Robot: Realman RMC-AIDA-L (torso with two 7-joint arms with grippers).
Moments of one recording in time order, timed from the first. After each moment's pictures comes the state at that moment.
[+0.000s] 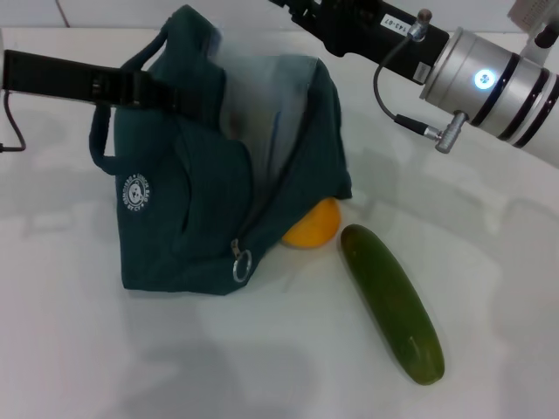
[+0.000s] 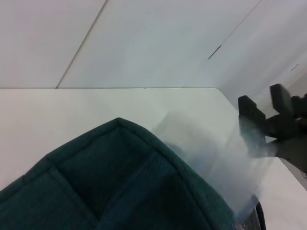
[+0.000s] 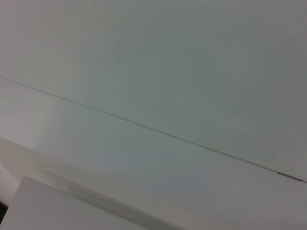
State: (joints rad) left arm -0.57 -2.03 0.74 1.24 2.12 1.77 -2.46; right arm 1.05 2.03 -0.36 0.18 -1.63 -1.35 1.77
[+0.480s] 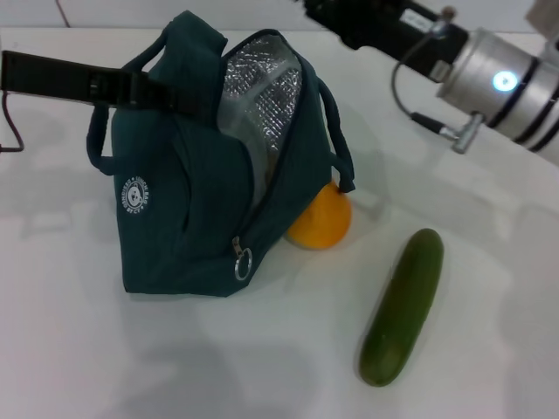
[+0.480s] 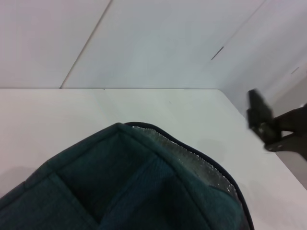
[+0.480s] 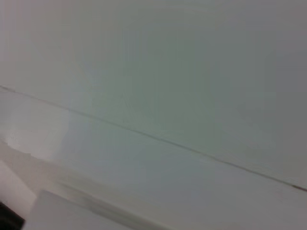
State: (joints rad) left arm -0.56 -2.03 0.74 1.24 2.12 1.77 -2.46; right arm 1.01 2.03 -0.32 0.17 -1.64 -1.40 1.77
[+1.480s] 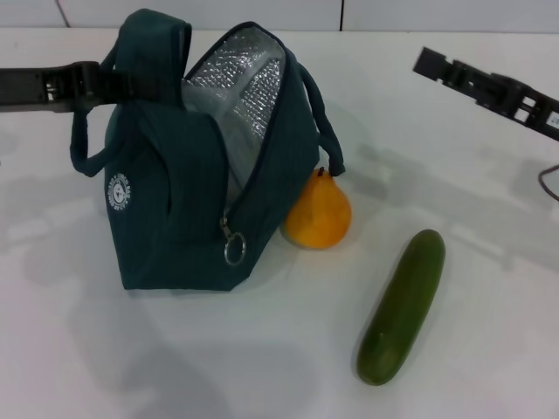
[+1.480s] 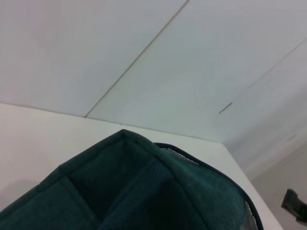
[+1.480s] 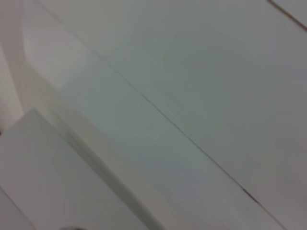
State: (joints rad) left arm -0.49 -2.04 0.59 1.14 2.05 1.73 -2.40; right arm 0.68 2.02 -0.57 -0.25 -1.64 -1.64 1.59
